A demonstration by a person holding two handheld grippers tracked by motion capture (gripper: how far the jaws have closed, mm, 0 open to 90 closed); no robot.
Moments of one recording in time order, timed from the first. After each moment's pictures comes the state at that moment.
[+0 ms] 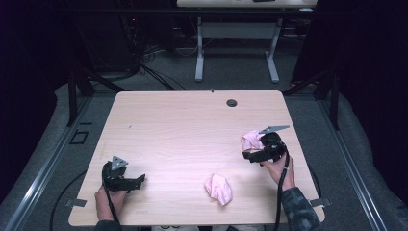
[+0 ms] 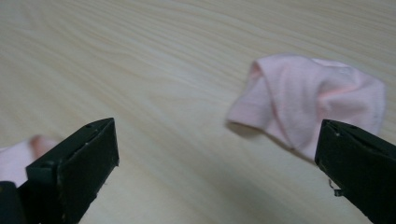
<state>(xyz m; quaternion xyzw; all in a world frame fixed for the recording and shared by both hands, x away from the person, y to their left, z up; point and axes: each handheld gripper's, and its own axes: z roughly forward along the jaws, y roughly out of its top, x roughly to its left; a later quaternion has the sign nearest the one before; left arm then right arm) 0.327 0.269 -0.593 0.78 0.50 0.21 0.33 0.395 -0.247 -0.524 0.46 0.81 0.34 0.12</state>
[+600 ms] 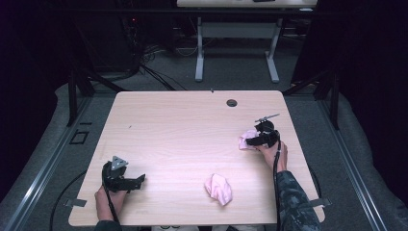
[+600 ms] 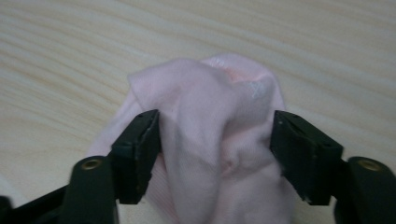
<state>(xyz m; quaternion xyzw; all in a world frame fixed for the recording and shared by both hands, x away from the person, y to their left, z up) 0.327 0.269 -0.593 0.78 0.50 0.21 0.33 0.470 -0.252 -0.565 0.53 0.79 0.27 0.14</state>
